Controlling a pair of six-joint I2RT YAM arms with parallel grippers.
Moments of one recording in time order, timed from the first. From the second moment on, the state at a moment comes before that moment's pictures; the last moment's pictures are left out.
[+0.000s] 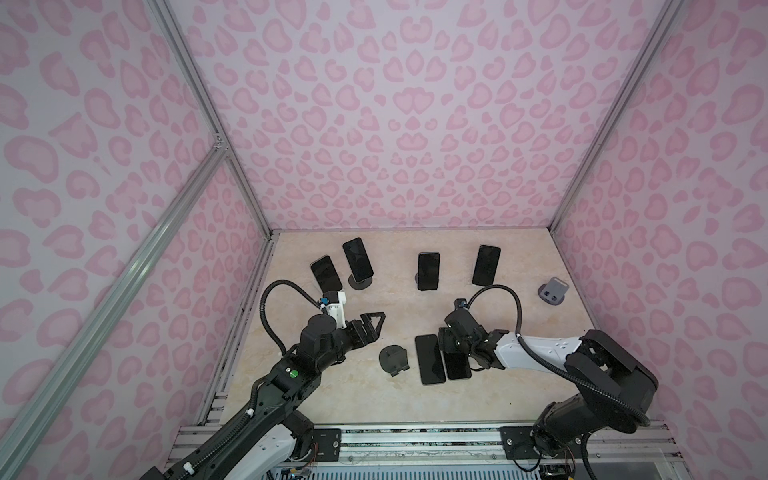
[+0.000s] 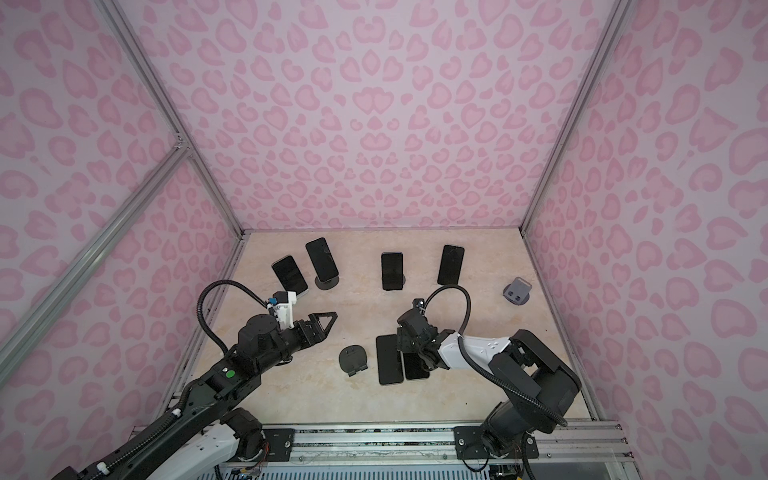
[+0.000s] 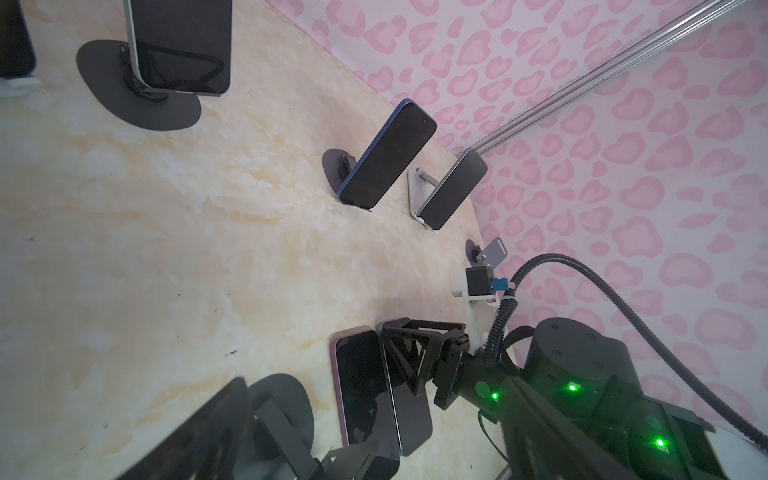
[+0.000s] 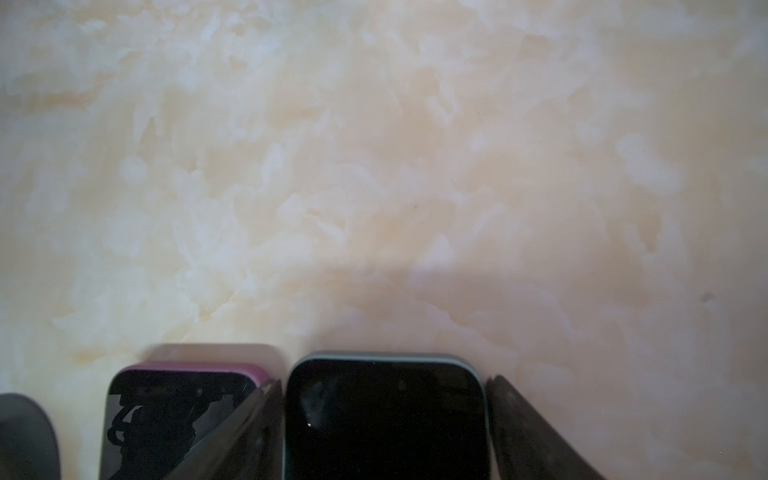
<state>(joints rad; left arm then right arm) -0.57 0.77 0.47 -0.10 0.11 -0.86 0.73 1.55 0.63 -0.07 0.25 0.64</state>
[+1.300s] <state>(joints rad) -1.34 1.41 1.00 -0.85 -0.78 -1.47 0.67 1.19 0.69 -0.36 0.25 0.47</state>
